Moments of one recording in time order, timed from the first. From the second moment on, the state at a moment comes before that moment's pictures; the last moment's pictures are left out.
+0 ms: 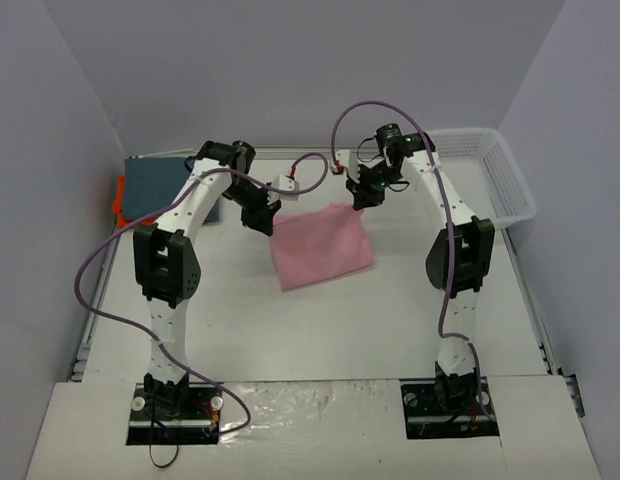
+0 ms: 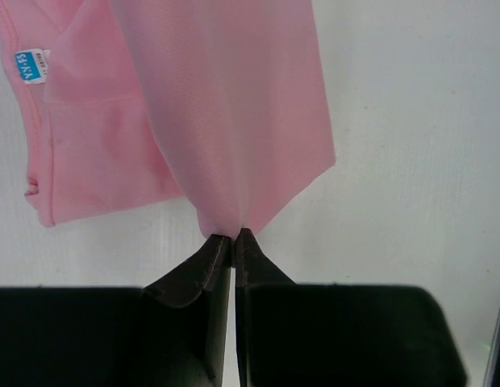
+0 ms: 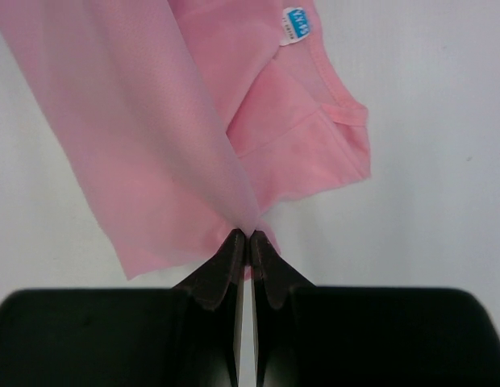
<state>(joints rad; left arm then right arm) -0.32 2.09 2.06 -1.40 0.72 1.12 0.26 2.14 2.10 -1.20 -0.59 -1.10</state>
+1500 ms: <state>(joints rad) 0.01 1.65 1.44 -0.64 0.40 0.12 0.81 1.79 1.46 -0.61 0.01 -0.66</state>
